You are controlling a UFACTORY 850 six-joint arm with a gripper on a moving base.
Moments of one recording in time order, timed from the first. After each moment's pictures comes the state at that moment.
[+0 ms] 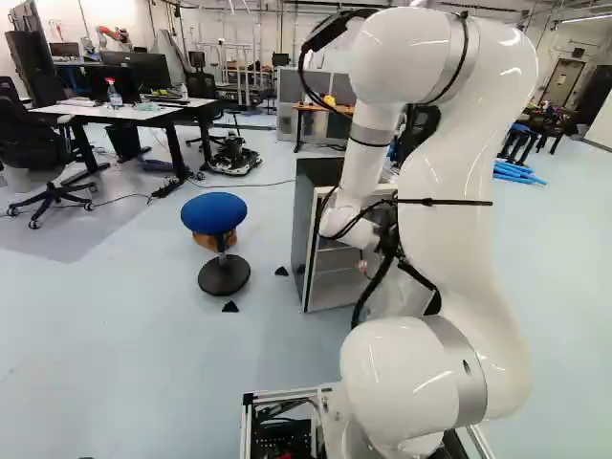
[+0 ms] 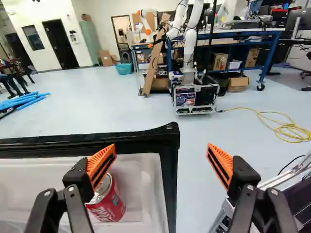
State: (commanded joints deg) arm -2.2 -29.4 -35.2 105.9 78.3 0.0
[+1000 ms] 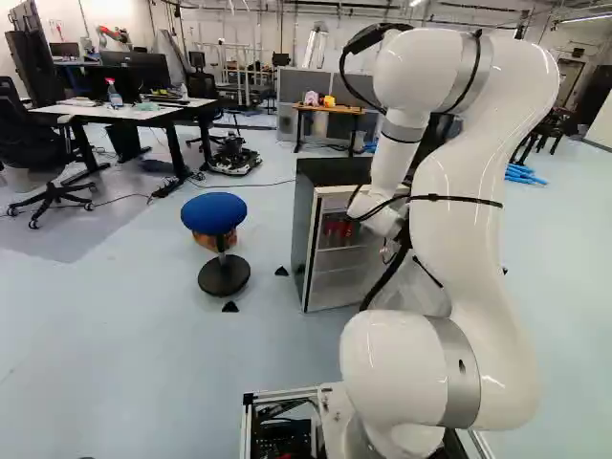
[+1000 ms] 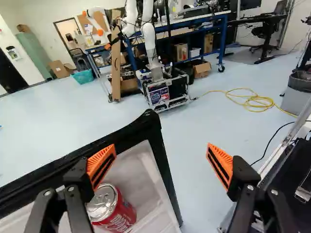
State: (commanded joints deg) arm -14.7 -32.9 -45.4 110.8 77.6 0.0
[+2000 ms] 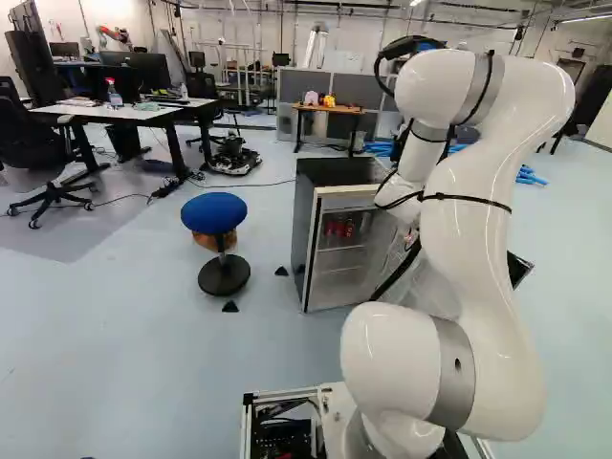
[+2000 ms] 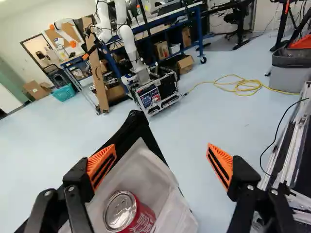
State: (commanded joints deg) arm -24.7 -37.7 -57.2 110.8 77.6 0.0
